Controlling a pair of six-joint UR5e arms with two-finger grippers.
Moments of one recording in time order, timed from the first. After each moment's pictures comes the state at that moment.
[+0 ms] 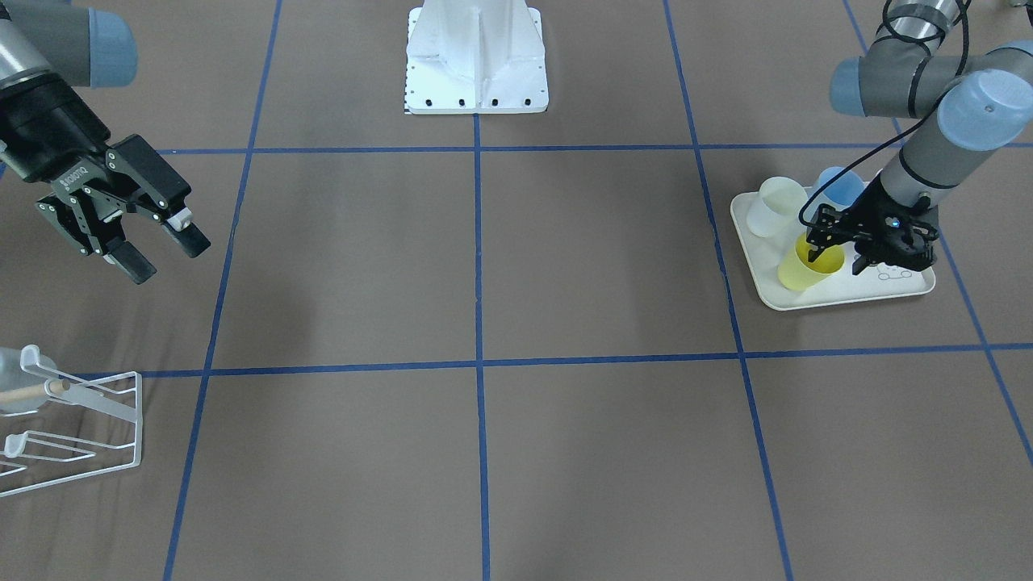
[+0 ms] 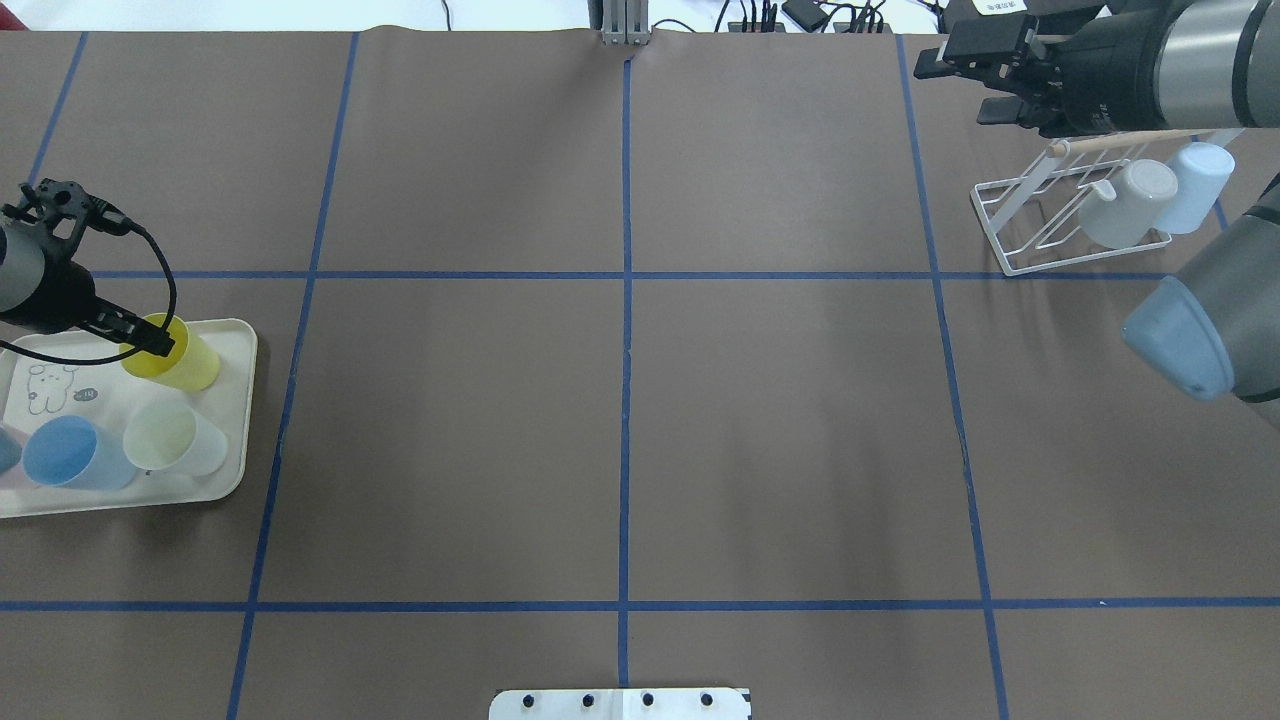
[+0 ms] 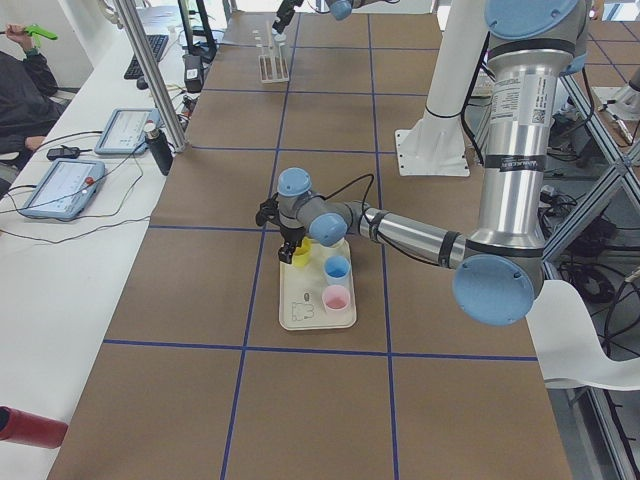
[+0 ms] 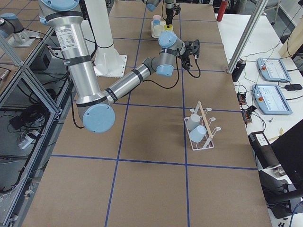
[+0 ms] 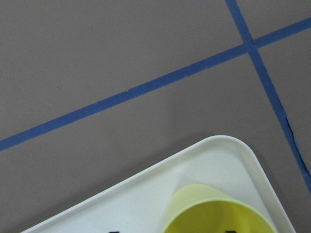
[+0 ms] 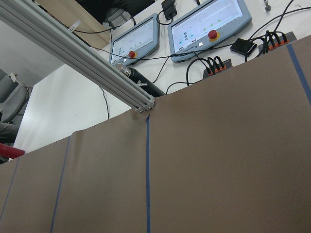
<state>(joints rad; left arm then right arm) -0.95 -1.61 -1.73 -2.00 -2.13 -0.46 1.03 -1.29 1.90 -0.81 2.01 1.40</state>
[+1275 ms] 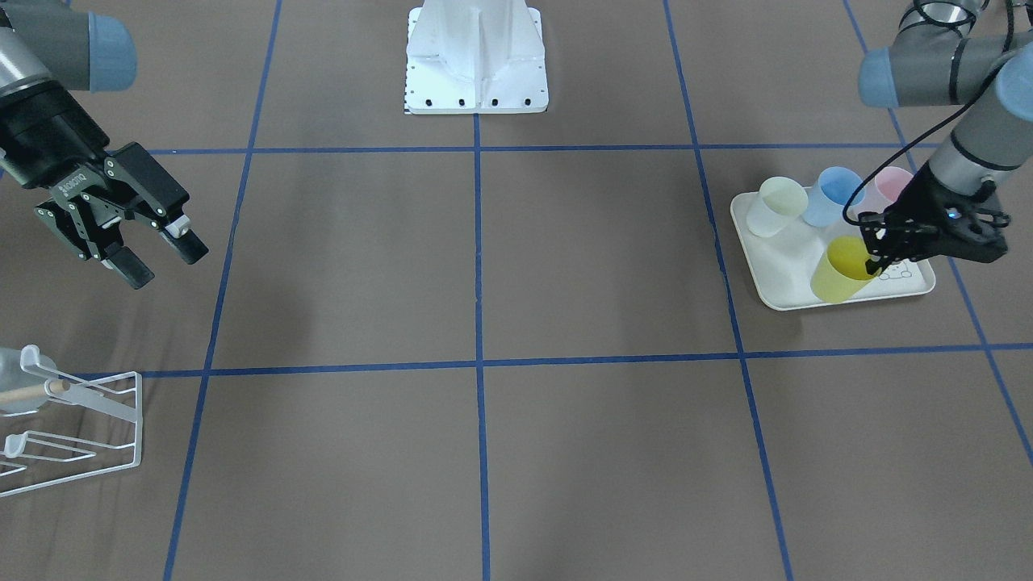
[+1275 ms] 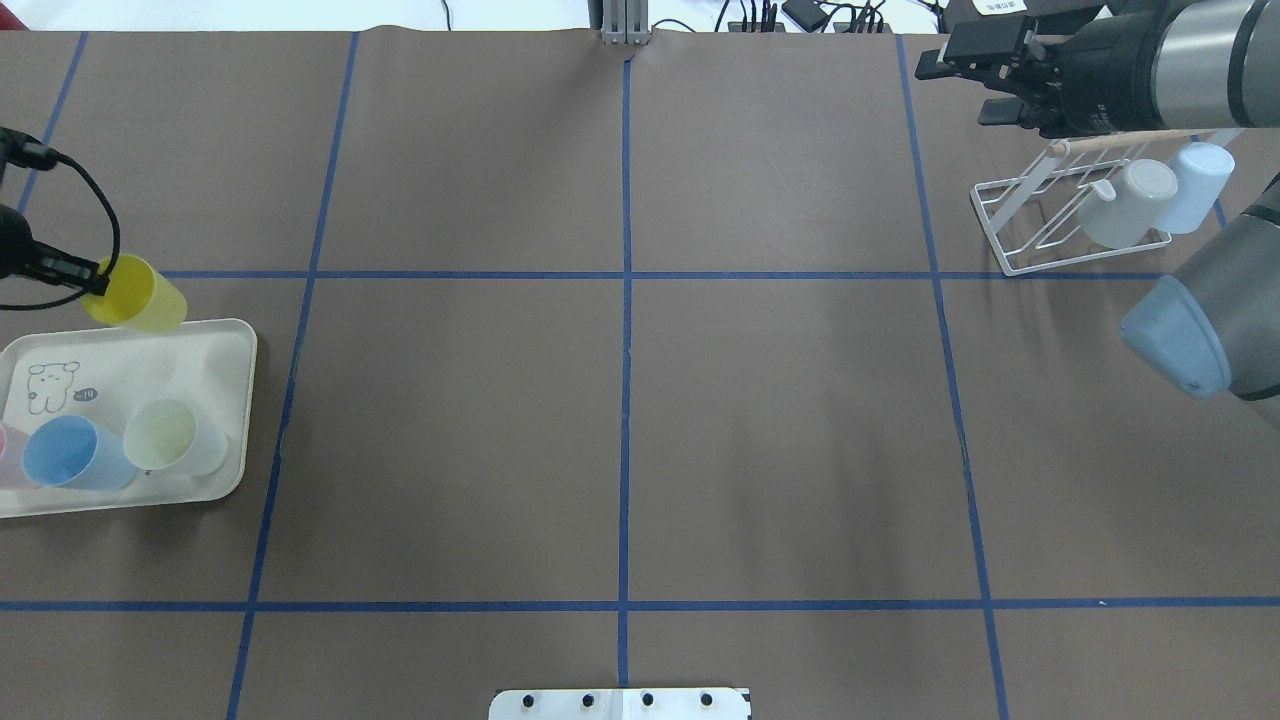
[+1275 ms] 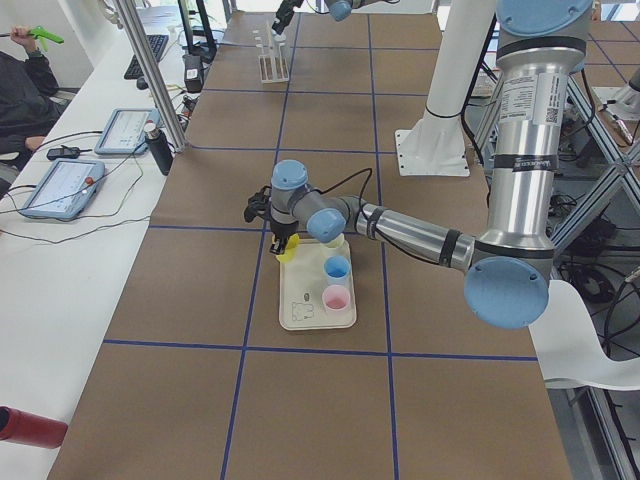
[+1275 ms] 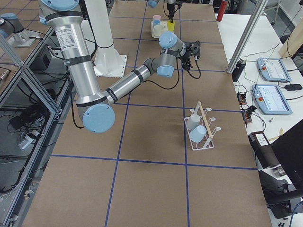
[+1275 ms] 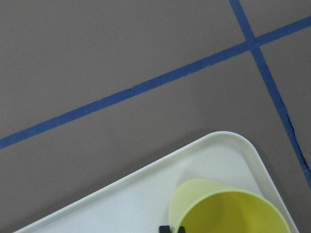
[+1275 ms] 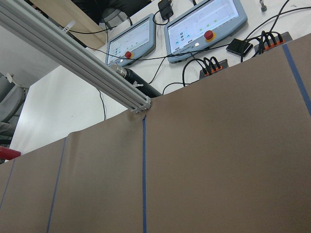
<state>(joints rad) -1.09 -1.63 -1.78 -1.98 -2.13 -0.57 1.03 -1.29 1.89 -0.80 2.01 1.40</state>
